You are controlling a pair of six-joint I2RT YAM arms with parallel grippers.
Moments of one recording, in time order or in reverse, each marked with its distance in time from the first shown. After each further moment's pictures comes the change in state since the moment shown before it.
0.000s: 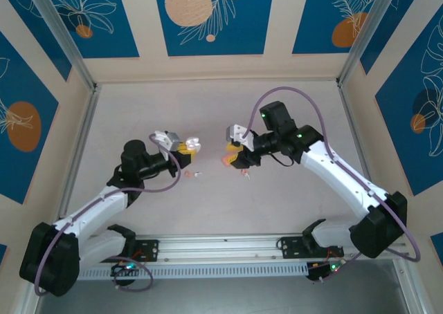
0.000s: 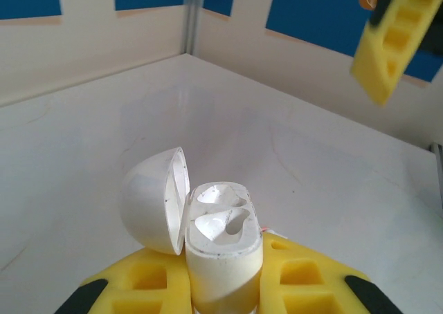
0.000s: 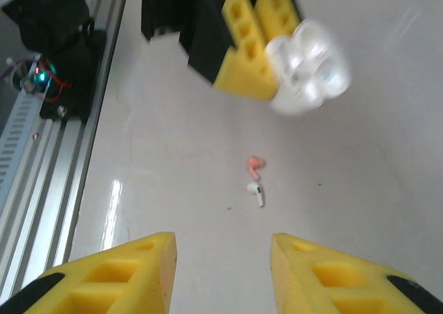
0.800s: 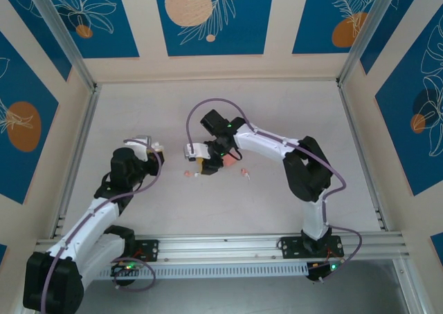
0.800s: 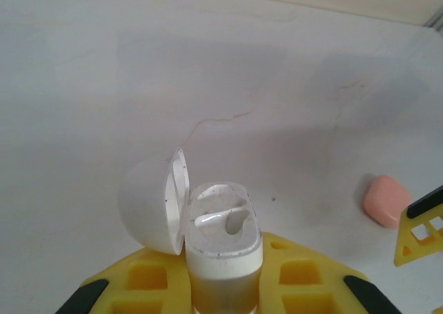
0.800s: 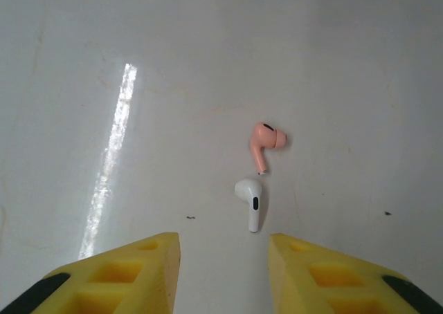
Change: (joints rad) left arm 0.159 -0.166 -0.062 -0.375 -0.481 -0.198; right arm 0.202 0.666 0.359 -0.059 0.240 -0.202
